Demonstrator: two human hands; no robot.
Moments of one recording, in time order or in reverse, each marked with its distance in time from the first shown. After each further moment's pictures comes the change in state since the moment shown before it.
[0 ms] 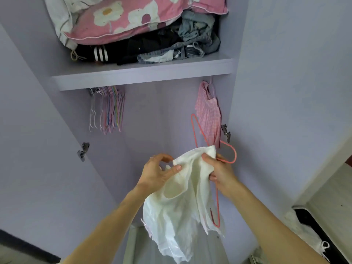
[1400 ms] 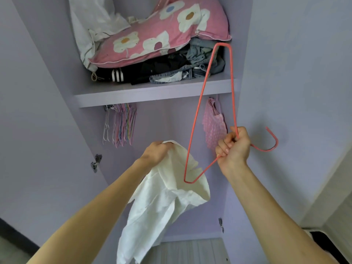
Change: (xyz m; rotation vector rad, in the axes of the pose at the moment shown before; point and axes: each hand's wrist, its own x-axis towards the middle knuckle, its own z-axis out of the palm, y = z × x) left_hand 0.031 0.080 -0.066 -0.070 -0.001 -0.141; right_hand -0.013 -0.100 0.047 0.607 0.106 -0.246
